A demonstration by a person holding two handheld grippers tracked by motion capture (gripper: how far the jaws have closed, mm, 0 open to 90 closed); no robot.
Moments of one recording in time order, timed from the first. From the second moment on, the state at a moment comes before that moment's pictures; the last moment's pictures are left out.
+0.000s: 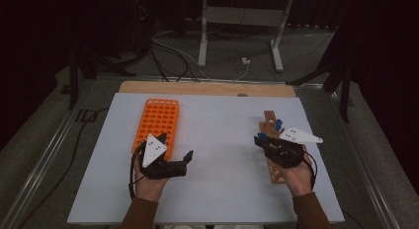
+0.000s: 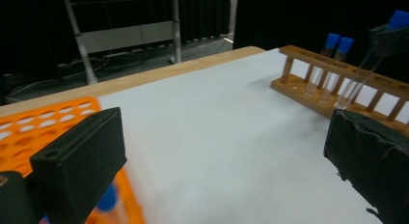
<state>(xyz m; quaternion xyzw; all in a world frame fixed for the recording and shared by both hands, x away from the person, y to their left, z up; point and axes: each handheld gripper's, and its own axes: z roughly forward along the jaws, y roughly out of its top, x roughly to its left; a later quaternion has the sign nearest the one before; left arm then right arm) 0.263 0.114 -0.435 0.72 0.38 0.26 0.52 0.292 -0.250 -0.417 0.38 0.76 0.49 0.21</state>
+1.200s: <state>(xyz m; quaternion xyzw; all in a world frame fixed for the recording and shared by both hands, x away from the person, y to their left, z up) 0.275 -0.016 -0.473 0.77 0.32 0.21 0.51 0.288 -0.216 -0.433 0.35 0.79 0.48 0.17</state>
